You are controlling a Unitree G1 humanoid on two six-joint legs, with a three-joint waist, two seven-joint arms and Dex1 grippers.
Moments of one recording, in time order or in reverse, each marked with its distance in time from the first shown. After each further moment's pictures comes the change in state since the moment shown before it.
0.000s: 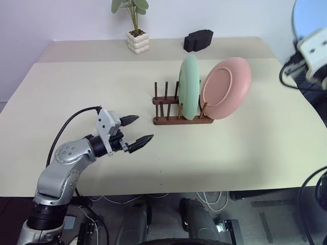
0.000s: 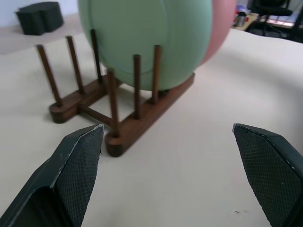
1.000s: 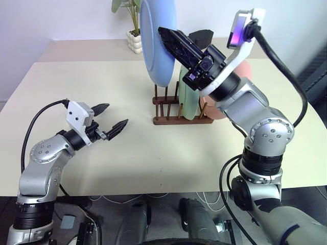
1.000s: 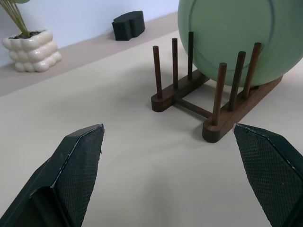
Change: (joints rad) left arm 0.030 0.054 0.168 0.094 0.045 -0.102 0.043; right arm 0.050 0.756 0.020 -0.730 1.309 0.827 -0.356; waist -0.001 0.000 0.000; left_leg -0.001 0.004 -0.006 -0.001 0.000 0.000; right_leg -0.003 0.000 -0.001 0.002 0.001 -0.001
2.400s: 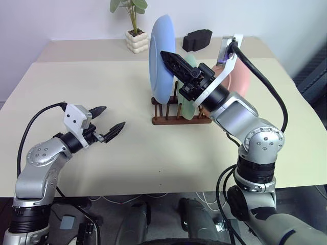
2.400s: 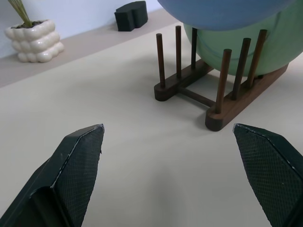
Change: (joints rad) left arm 0.027 0.022 0.010 -0.003 -0.001 0.000 0.006; right arm 0.101 0.046 0.000 0.008 0.064 0.031 -0.193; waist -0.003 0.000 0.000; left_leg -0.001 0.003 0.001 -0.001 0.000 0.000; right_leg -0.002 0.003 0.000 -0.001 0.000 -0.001
